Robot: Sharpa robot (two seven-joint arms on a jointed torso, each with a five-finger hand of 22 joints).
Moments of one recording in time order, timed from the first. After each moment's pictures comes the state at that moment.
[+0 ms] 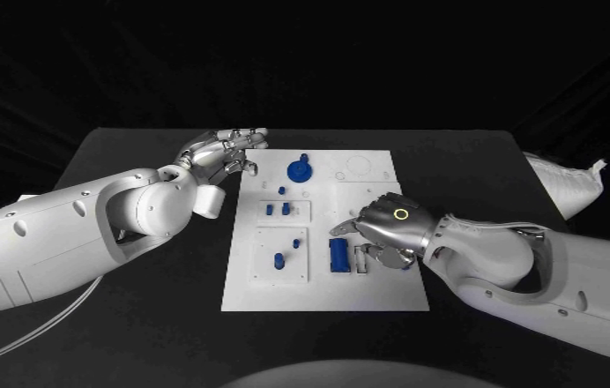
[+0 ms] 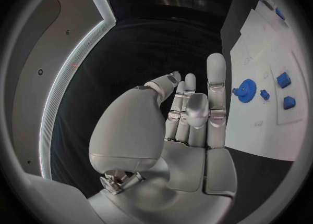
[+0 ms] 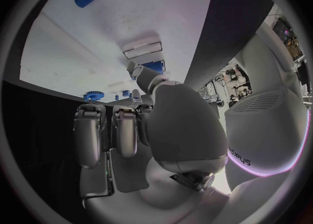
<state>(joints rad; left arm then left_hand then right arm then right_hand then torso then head) 1.17 -0.89 -0.02 1.54 0.12 -0.19 0.29 1.34 -0.12 0.46 -0.01 0.13 1.00 0.18 0.13 0.07 1.05 0.09 0.41 0.21 1.35 0.01 1.28 0.86 0.16 1.33 0.10 0.61 0.70 1.02 -1.01 -0.04 1.88 -2.10 -0.25 -0.12 1.39 -0.17 0.46 -0.09 0.05 0.86 0.00 0.07 0.07 1.47 -0.07 1.46 1.31 1.47 -0.13 1.54 1.31 0.04 1.47 -0.02 1.51 1.31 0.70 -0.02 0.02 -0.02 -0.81</state>
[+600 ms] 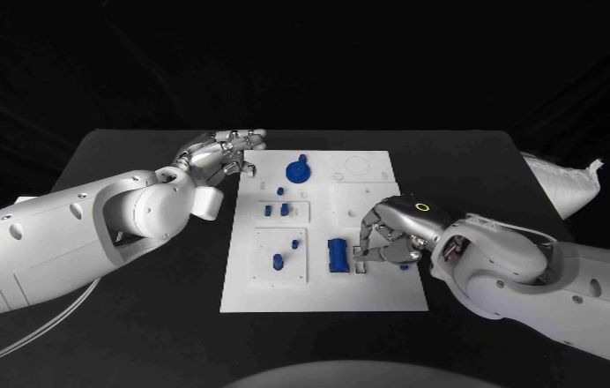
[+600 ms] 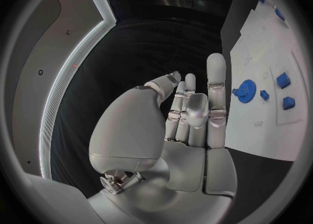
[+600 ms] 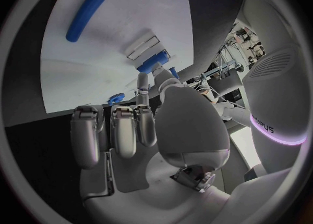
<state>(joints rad) 1.17 -0.89 -0.02 1.55 0.12 -0.19 0.29 1.34 -0.12 0.46 -0.01 0.13 1.00 0.18 0.13 0.07 1.05 0.09 0.41 0.21 1.35 0.01 1.28 0.86 0.16 1.33 0.10 0.61 0.71 0.99 -1.05 -0.03 1.89 -1.72 -0.34 -0.27 1.20 -0.15 0.14 0.14 0.05 1.15 0.01 0.49 0.30 1.47 -0.06 1.49 1.31 1.47 -0.11 1.52 1.31 0.02 1.47 0.00 1.52 1.31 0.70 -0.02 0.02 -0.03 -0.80</state>
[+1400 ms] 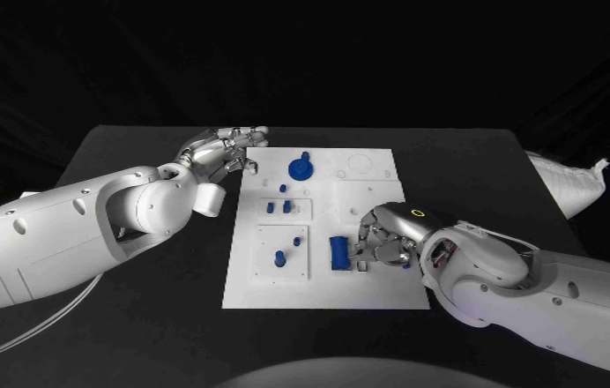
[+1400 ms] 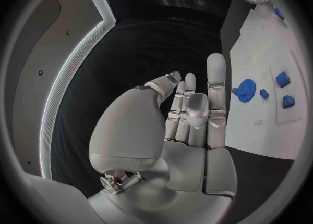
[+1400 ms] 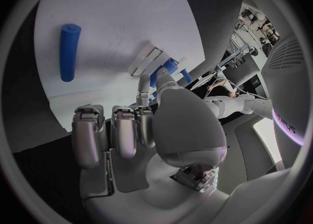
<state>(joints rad) 1.17 -0.89 -0.02 1.55 0.12 -0.19 0.29 1.34 -0.12 0.46 -0.01 0.13 1.00 0.18 0.13 0.07 1.05 0.09 0.41 0.21 1.35 0.01 1.28 0.86 0.16 1.33 0.10 0.61 0.71 0.96 -0.99 -0.03 1.87 -1.66 -0.35 -0.44 1.22 -0.11 0.00 0.23 0.05 1.06 0.00 0.67 0.43 1.47 -0.06 1.51 1.31 1.47 -0.12 1.54 1.31 0.02 1.47 -0.01 1.53 1.31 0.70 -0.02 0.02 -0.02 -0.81</state>
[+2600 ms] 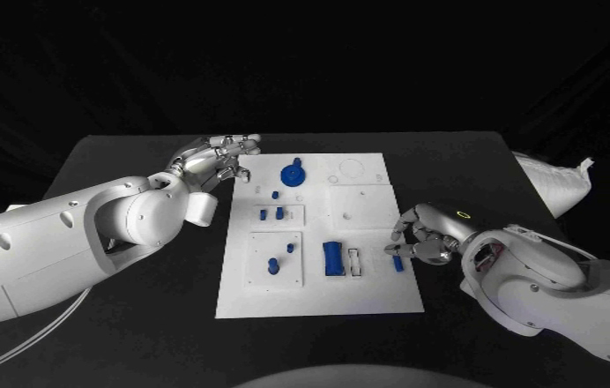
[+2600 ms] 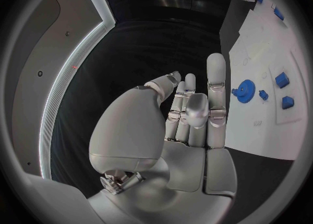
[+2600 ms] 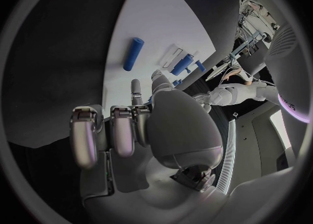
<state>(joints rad) 1.17 -0.90 -0.02 1.55 0.11 -0.19 0.29 1.34 -0.12 0.46 -0.01 0.13 1.00 0.18 0.13 0.07 1.05 0.09 0.41 0.21 1.35 0.01 1.28 0.86 0.16 1.33 0.10 0.60 0.71 0.96 -1.19 -0.03 1.94 -1.55 -0.41 -0.47 1.31 -0.03 -0.06 0.25 0.23 0.97 0.08 0.37 0.29 1.47 0.00 1.49 1.31 1.46 -0.07 1.52 1.31 0.02 1.47 0.03 1.53 1.31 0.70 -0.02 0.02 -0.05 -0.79</state>
